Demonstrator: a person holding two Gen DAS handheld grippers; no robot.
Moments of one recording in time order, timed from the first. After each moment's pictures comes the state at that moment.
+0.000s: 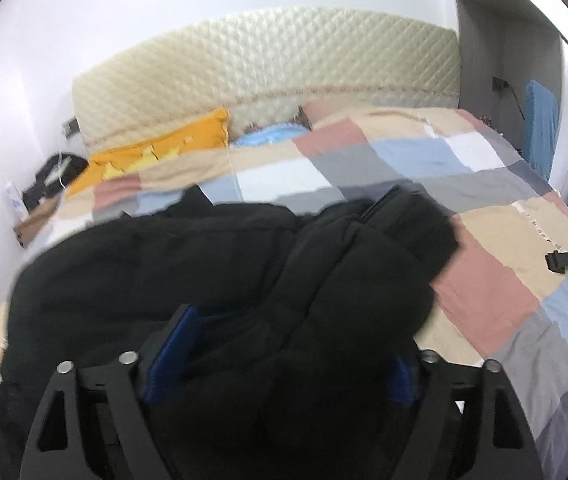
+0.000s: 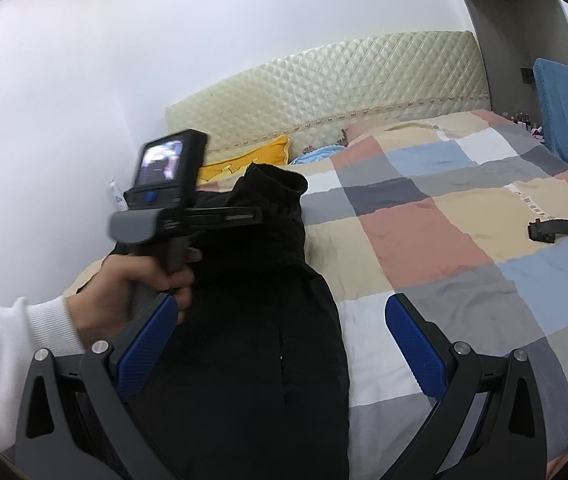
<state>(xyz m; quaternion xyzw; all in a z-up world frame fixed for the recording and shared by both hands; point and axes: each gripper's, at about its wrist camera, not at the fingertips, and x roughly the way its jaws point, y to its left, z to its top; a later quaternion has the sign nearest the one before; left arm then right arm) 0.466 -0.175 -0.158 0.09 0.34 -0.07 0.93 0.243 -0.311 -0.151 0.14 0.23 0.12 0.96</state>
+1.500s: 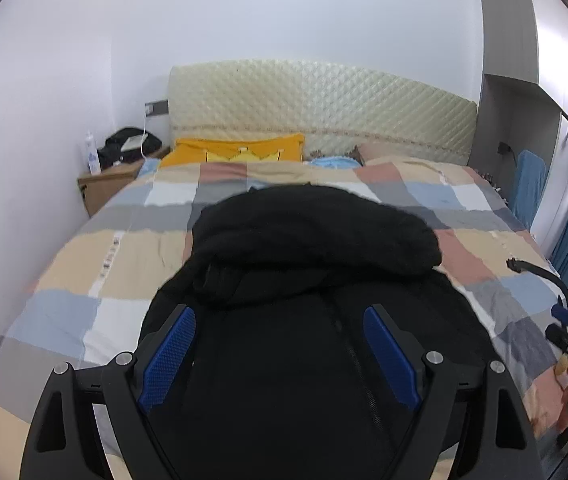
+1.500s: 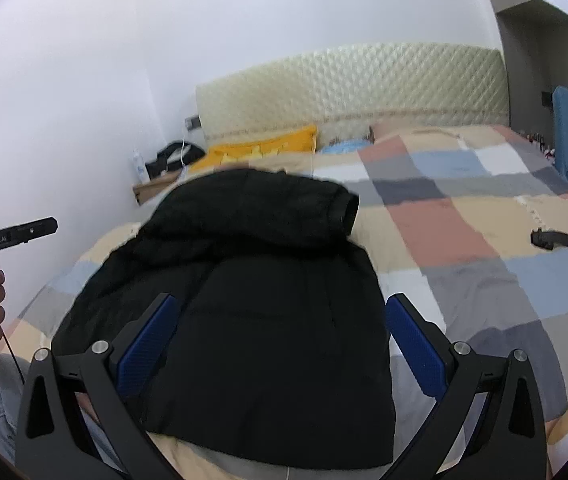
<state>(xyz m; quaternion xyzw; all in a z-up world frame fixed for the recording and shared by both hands) 0.199 0.080 -0.079 -0.01 0.31 -0.04 0.95 0.188 -0.256 -0.137 0.08 0.25 0.14 0.95</state>
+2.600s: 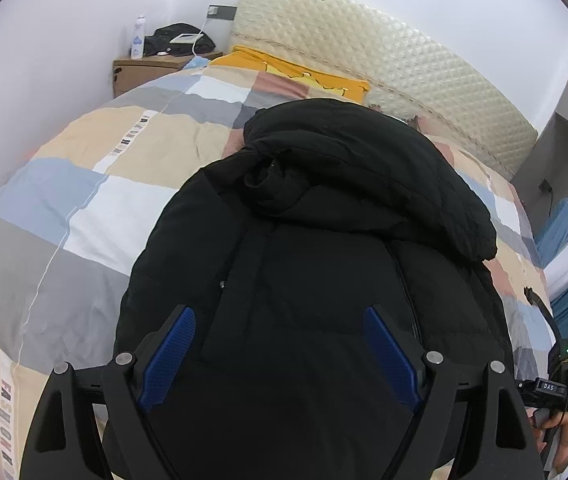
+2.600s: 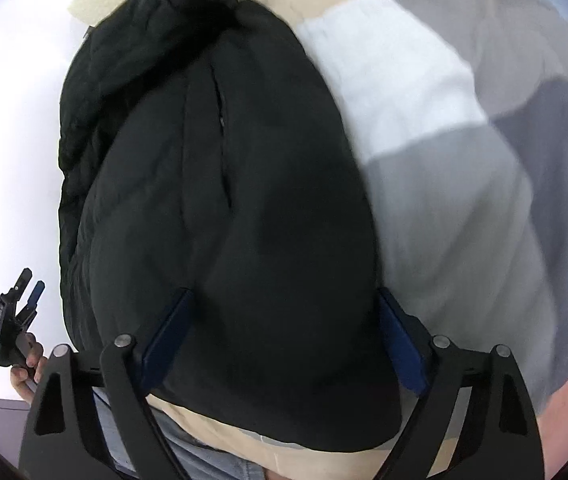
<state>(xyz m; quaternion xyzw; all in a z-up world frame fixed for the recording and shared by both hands) 0.229 0.155 -0.169 -0.15 0.42 0.01 0.90 0.268 -0.308 -0.296 0.27 0.59 0.15 0.75</state>
